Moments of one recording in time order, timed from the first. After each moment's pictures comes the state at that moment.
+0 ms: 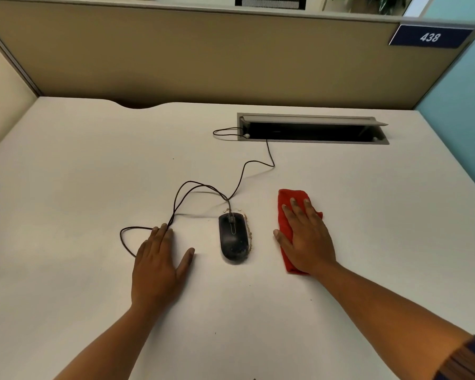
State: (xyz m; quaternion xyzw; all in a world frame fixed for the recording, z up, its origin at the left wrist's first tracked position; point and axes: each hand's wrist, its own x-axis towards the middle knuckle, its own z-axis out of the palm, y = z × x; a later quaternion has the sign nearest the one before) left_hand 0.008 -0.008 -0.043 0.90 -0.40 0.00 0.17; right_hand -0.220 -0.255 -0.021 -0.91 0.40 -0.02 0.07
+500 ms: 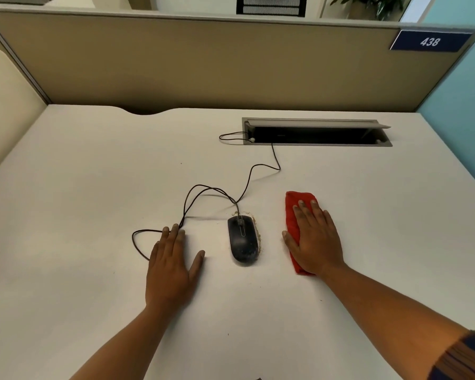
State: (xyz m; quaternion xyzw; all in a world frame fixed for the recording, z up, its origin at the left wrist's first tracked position) left_hand 0.007 -0.007 -0.037 0.89 -0.41 0.00 0.21; right_hand -0.216 -0.251 -0.013 -0.91 0.41 -0.02 0.04
